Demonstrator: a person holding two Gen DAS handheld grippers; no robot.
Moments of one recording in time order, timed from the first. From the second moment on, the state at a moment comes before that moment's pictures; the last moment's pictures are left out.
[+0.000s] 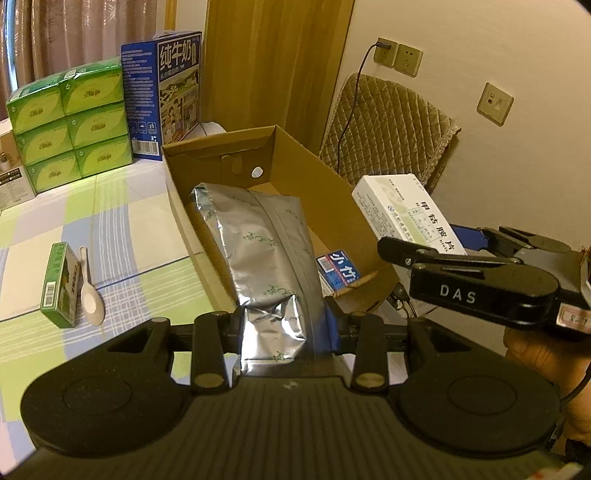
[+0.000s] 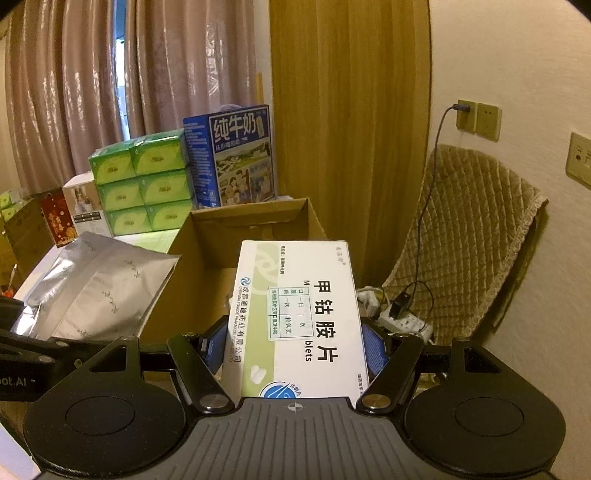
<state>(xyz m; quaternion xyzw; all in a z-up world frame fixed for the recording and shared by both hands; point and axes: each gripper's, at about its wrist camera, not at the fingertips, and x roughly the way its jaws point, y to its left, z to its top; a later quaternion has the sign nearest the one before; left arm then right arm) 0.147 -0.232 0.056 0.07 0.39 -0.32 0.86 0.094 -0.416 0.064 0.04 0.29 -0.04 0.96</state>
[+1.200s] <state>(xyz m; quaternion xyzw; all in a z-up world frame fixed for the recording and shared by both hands) 0.219 -0.263 0.060 0.04 0.38 -0.32 0.87 0.162 -0.429 0.063 0.01 0.28 -0.03 0.96</state>
